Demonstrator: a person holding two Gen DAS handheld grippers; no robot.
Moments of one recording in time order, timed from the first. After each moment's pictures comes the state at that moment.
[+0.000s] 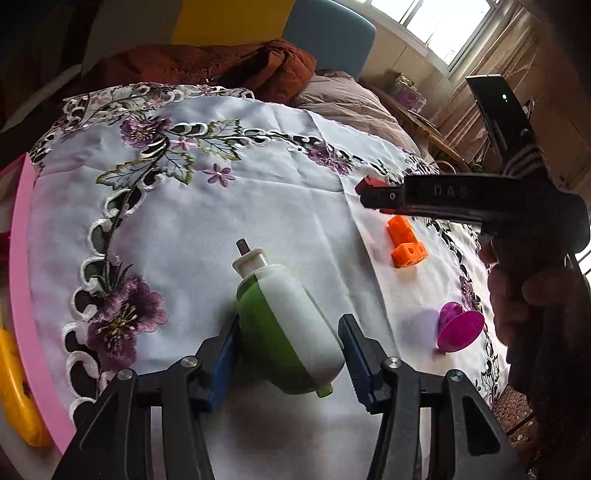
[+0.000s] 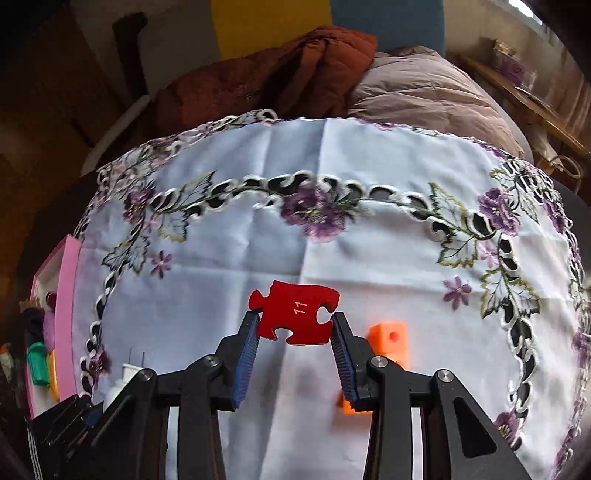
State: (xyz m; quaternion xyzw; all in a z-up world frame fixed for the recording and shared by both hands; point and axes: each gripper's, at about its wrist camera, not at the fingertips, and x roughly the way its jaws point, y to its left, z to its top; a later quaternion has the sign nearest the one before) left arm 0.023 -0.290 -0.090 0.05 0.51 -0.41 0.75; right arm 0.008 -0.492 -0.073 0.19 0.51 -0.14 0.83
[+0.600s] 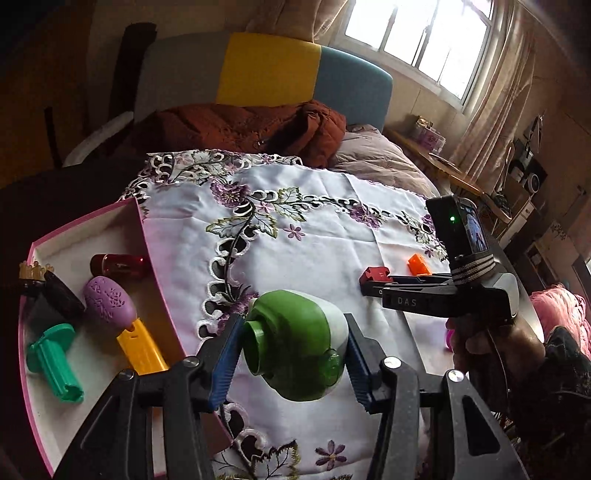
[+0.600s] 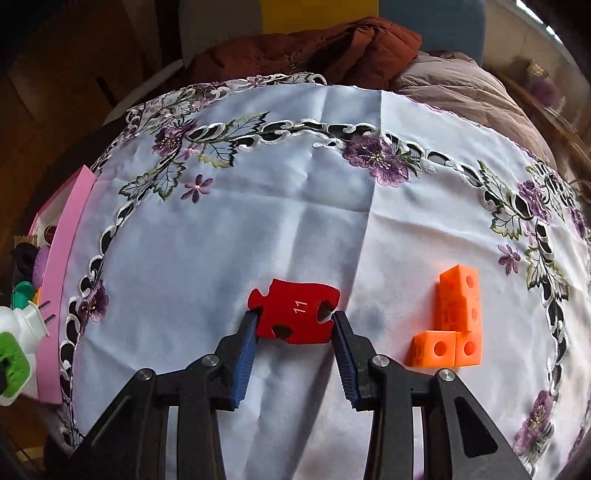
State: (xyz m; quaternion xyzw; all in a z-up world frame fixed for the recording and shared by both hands) left arm 0.011 -0.206 -0.025 0.05 0.43 -0.36 0.83; right arm -0.002 -0.444 -0.109 0.14 0.53 -0.11 0.83
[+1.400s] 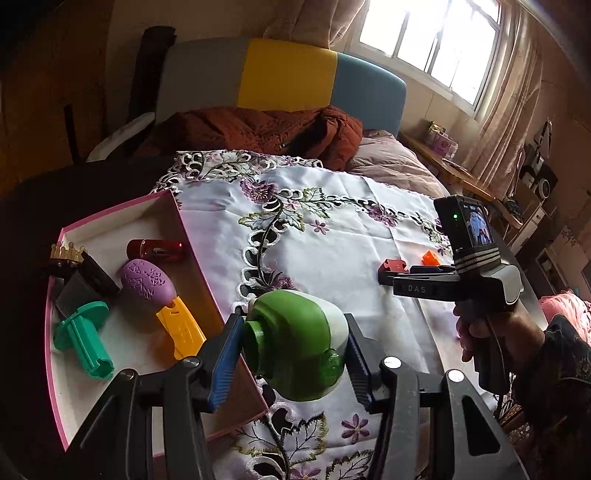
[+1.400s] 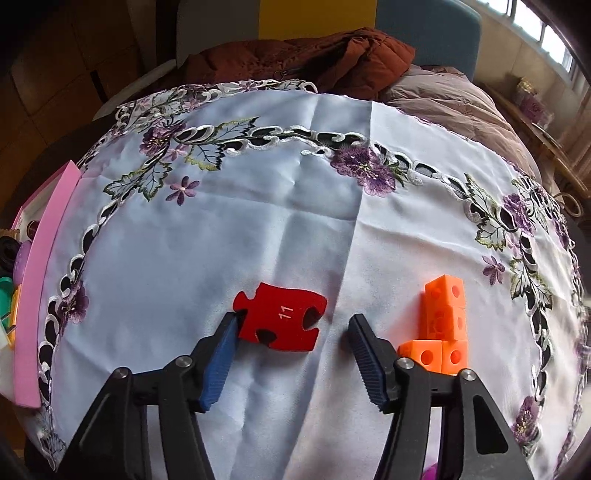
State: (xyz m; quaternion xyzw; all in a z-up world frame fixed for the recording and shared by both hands) left arm 0.002 -0.175 -0.024 0.05 0.42 -0.33 0.84; right arm -0.002 -0.442 -0.110 0.11 0.52 -0.14 0.83
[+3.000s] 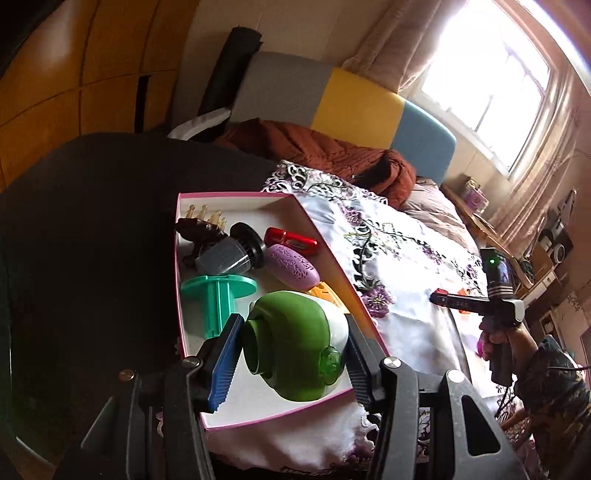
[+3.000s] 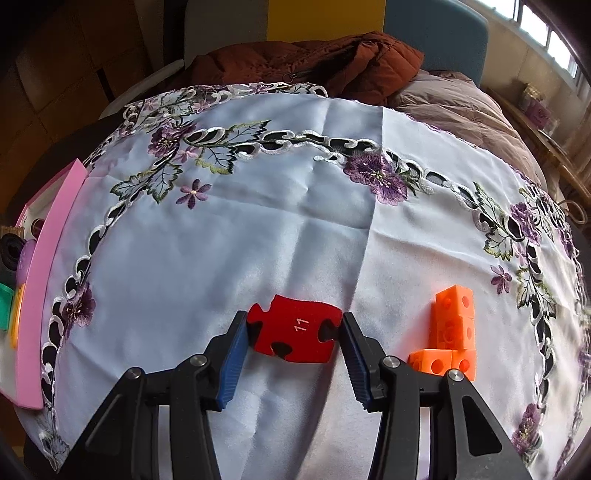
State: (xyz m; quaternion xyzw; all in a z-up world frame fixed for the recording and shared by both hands) left arm 0.018 -0.018 -0.018 -0.05 0.42 -0.27 0.87; right arm 0.006 -0.433 -0.109 0.10 0.52 -0.13 0.84
